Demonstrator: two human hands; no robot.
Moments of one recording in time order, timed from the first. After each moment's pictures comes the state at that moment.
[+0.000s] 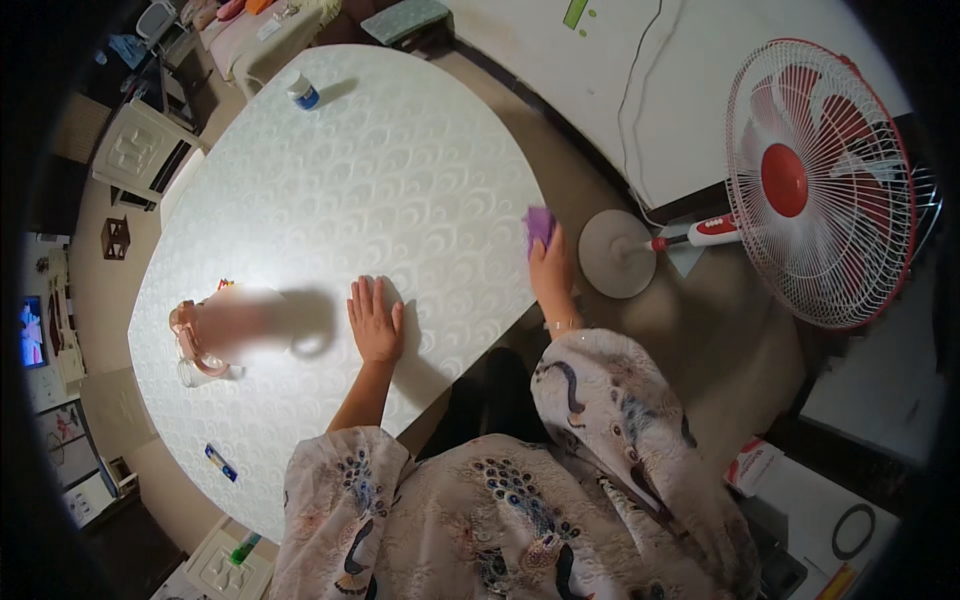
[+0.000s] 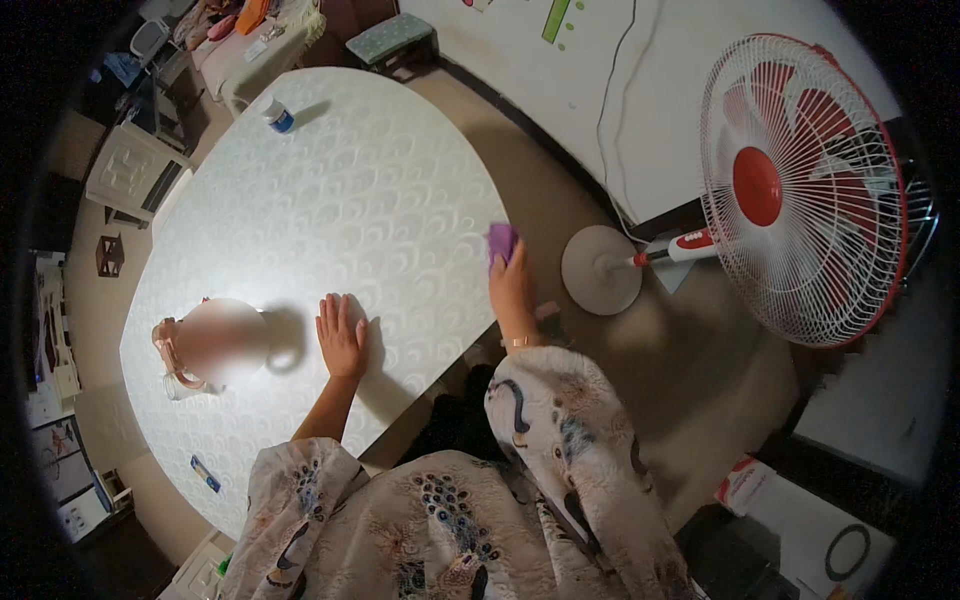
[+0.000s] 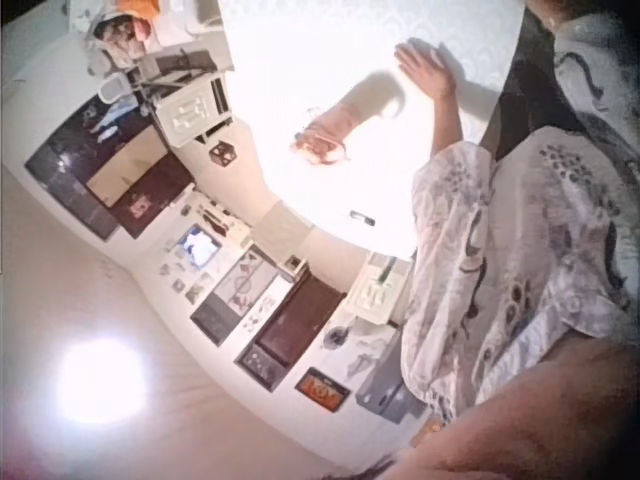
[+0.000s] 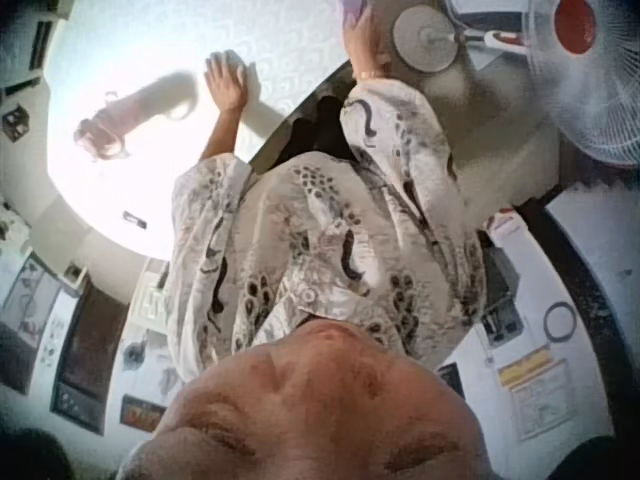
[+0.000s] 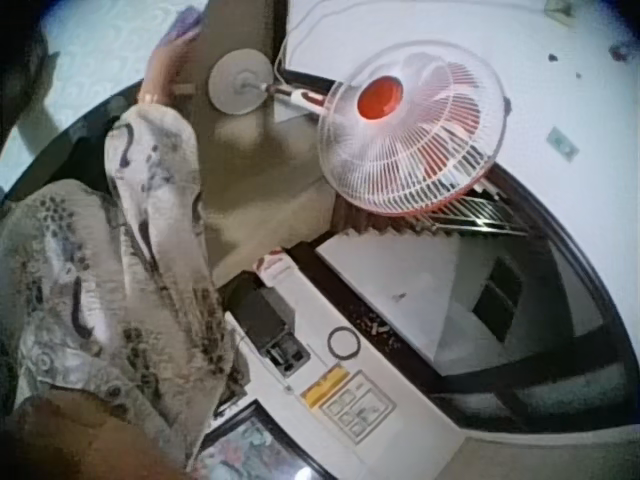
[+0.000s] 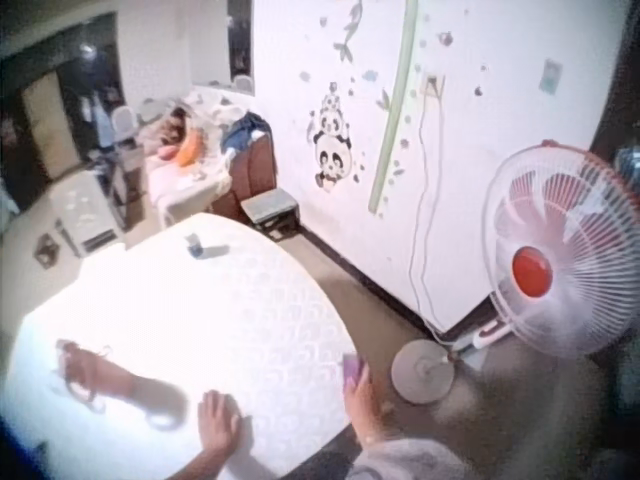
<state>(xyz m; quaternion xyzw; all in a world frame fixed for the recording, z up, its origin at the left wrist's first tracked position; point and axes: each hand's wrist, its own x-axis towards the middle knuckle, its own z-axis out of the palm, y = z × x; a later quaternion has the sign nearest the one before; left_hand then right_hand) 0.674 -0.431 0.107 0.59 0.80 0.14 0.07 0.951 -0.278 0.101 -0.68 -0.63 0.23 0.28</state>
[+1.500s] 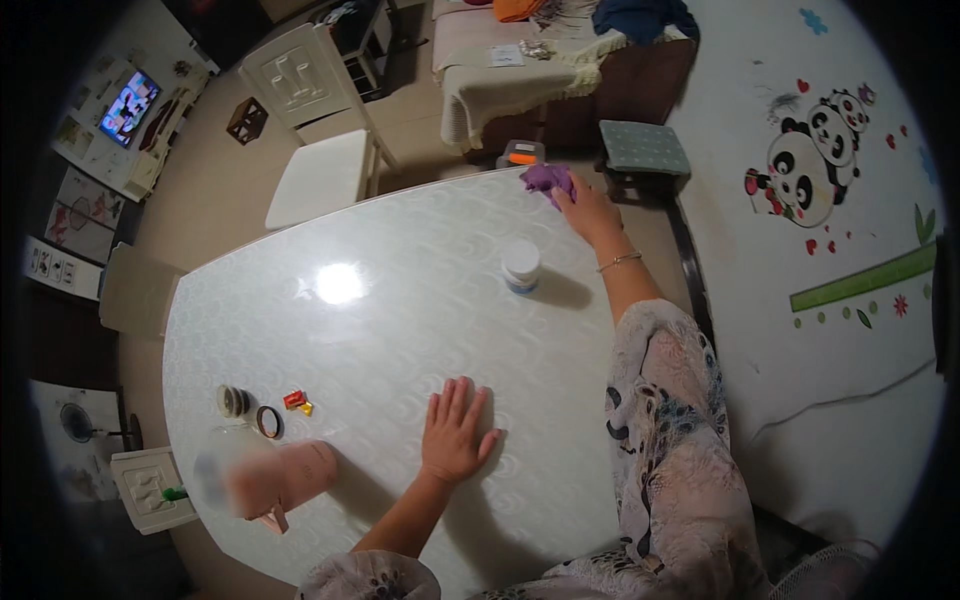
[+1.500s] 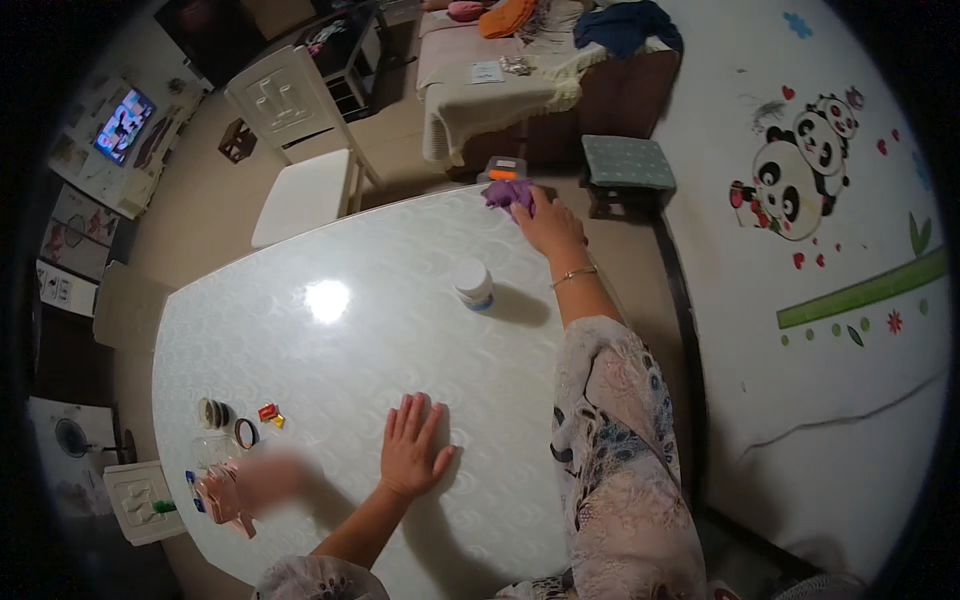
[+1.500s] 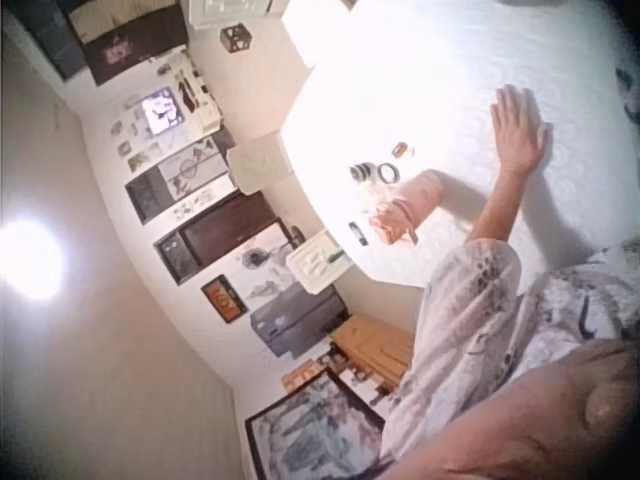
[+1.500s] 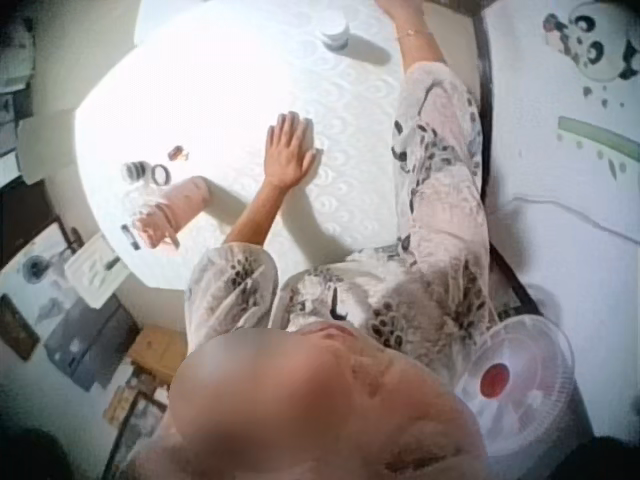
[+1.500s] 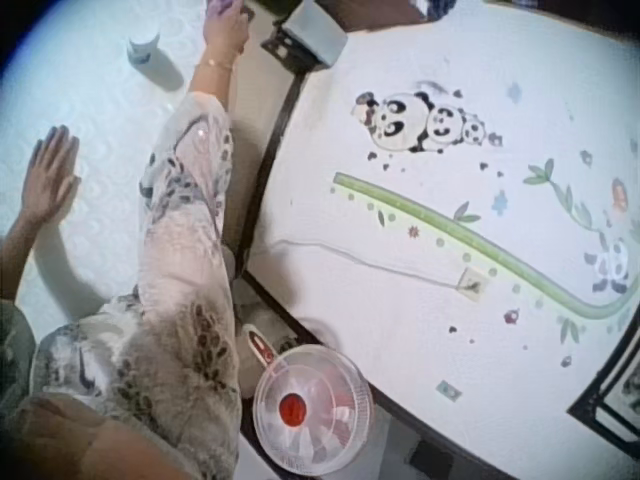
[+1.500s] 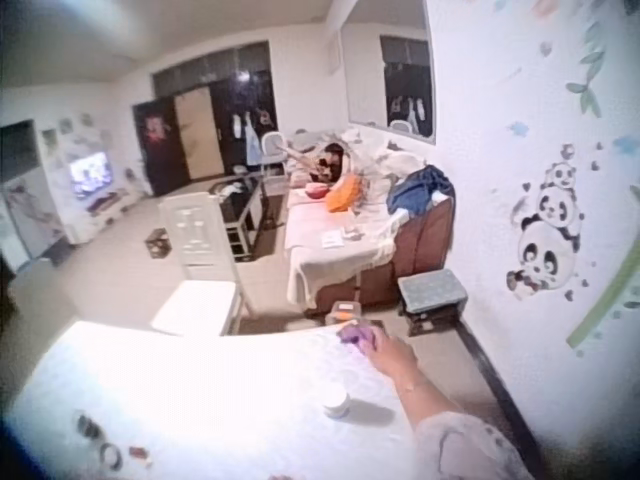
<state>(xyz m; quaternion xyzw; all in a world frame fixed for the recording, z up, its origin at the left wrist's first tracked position) 0.520 -0.223 0.126 0.48 0.86 0.17 0.09 0.446 0.198 0.116 -0.39 -0.89 0.23 0.04</state>
